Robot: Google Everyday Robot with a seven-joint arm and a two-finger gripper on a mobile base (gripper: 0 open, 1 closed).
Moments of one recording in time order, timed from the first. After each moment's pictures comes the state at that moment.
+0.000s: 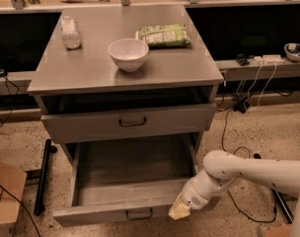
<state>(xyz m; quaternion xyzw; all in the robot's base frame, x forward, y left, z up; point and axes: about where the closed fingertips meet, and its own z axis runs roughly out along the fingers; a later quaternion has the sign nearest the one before) 0.399 -0.094 0.431 -0.51 0.80 0.31 0.06</state>
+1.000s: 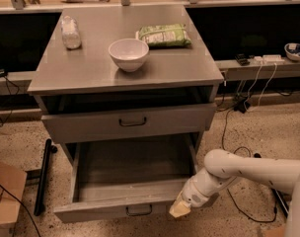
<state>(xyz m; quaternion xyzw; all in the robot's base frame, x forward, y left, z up) 0.409 -0.097 0.419 -0.51 0.80 0.32 0.06</state>
